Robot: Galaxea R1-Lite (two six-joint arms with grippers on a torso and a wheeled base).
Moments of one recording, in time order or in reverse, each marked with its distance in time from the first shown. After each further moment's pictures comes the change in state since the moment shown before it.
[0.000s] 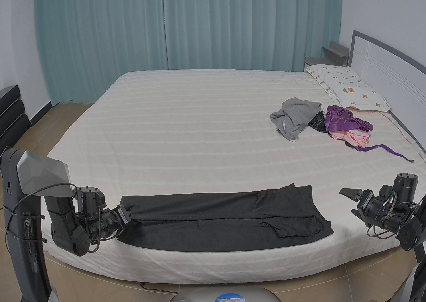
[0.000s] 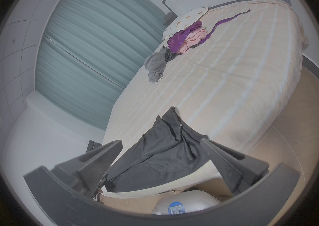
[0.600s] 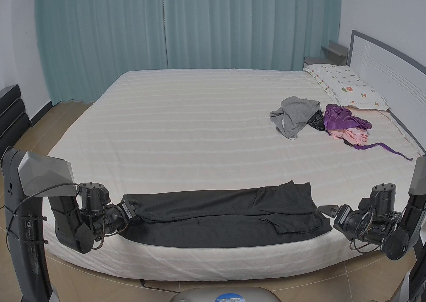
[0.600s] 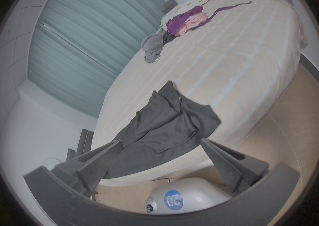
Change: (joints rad) left arm -0.029 0.000 -0.052 0.005 0.003 -0.026; right arm 0.226 0.104 0.009 -0.012 -0.163 0.052
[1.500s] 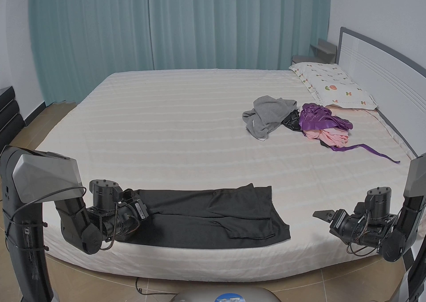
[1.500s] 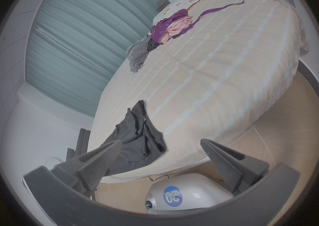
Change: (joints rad) left arm -0.126 -0.062 -0.025 0.087 0.066 -0.001; right arm 0.023 0.041 0.001 -0.003 0.004 0.013
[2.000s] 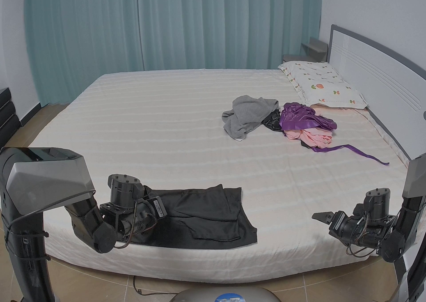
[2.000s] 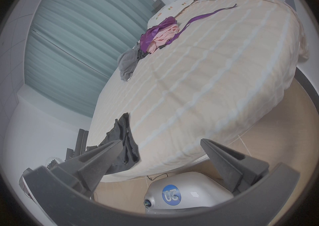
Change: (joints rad) left arm -0.142 -0.054 -0.090 0.138 0.091 0.000; right arm 0.006 0.010 0.004 0.000 0.001 -0.002
